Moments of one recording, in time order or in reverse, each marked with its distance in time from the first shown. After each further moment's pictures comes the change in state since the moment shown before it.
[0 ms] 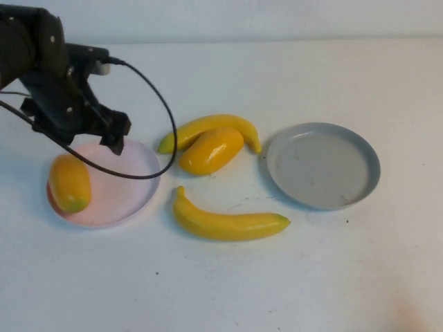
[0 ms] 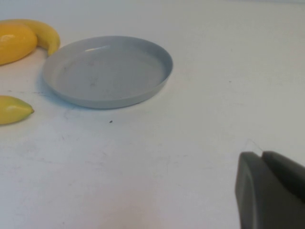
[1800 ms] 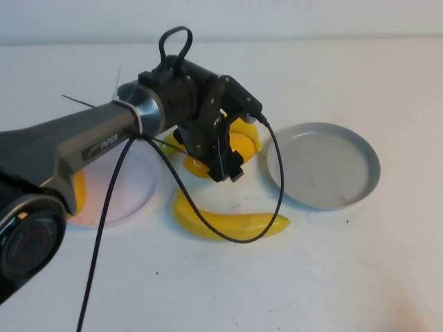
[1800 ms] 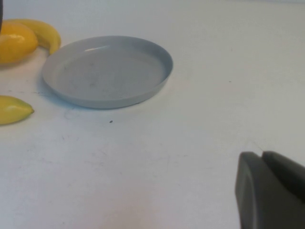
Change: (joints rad) right arm 0.000 0.000 0.000 0.000 0.000 0.000; left arm -0.364 0.252 -0.147 0.101 -0.196 0.236
